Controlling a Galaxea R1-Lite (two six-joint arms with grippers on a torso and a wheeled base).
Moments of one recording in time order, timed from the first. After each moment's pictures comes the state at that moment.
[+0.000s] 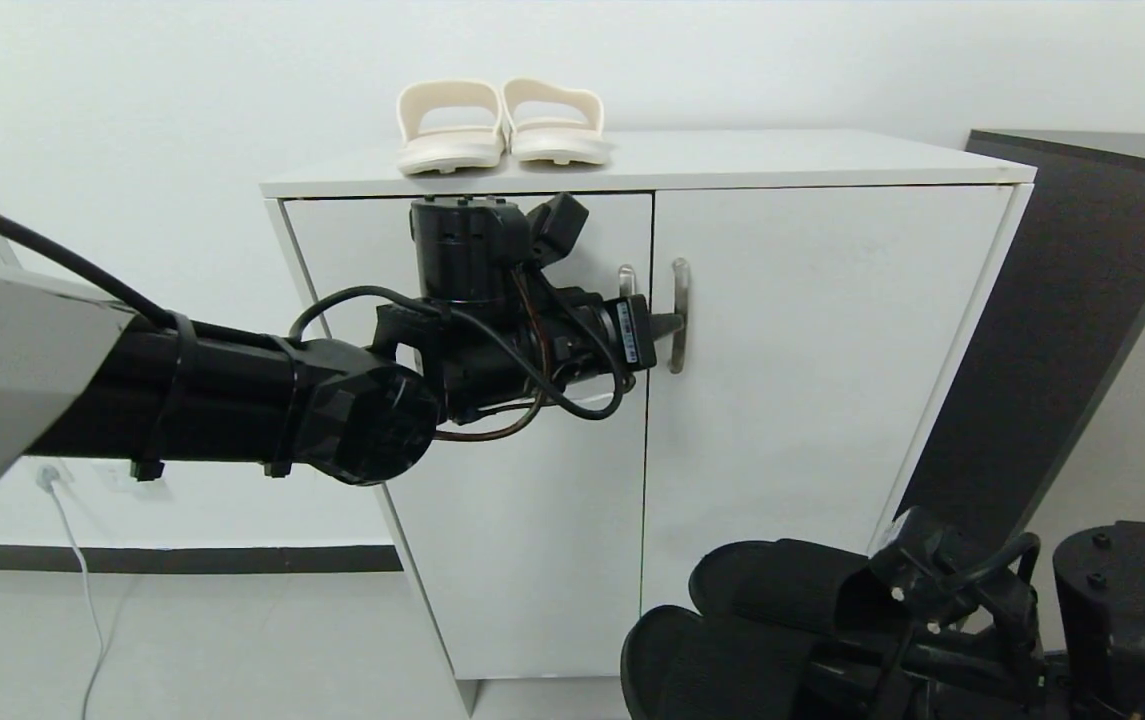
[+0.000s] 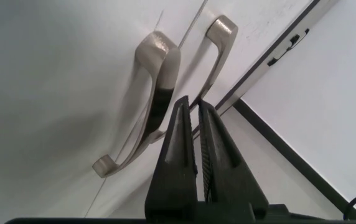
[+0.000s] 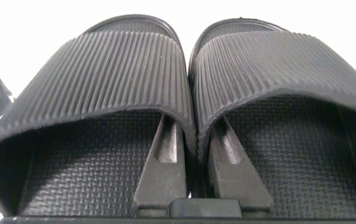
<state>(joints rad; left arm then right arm) -0.62 1.94 -1.33 -0.53 -0.32 -0.35 0.83 1.48 -0.36 -0.70 0.04 0.06</state>
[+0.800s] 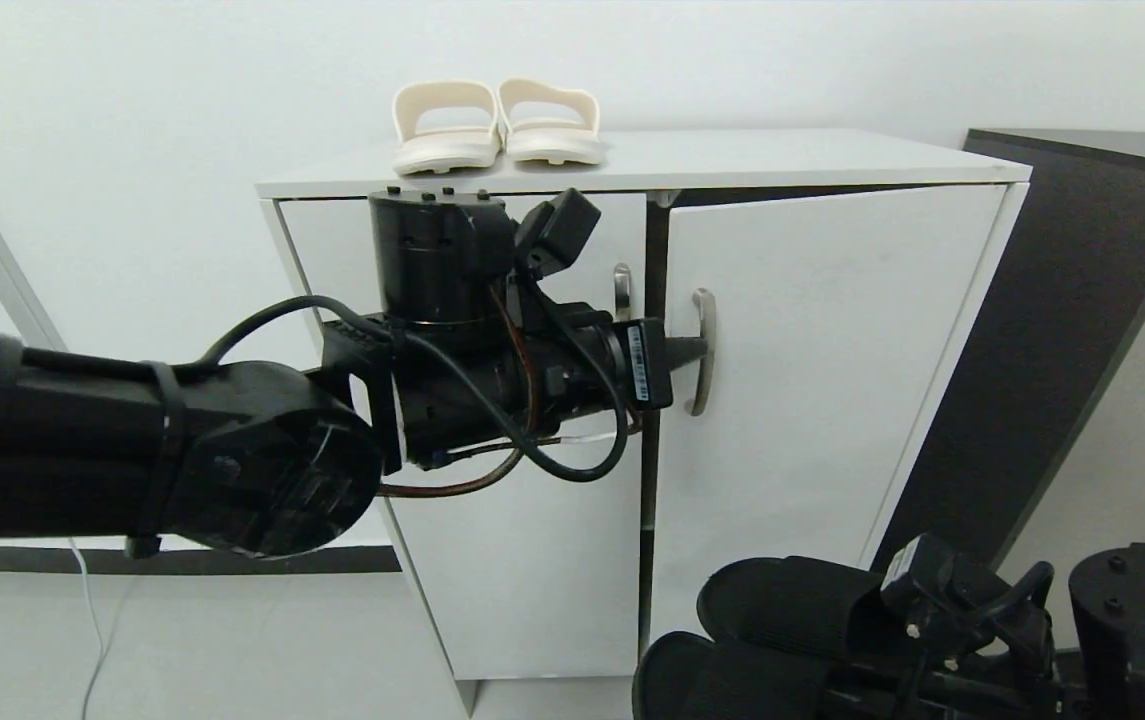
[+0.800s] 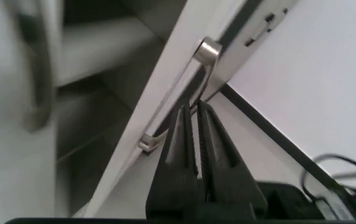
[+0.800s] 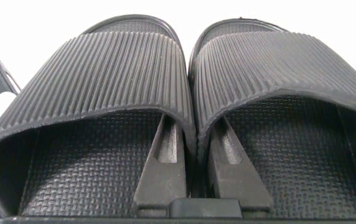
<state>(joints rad) -0.69 1.78 -1.17 -0.53 -0.29 -0.35 0.83 1.46 -0.31 -0.71 0.05 0.02</state>
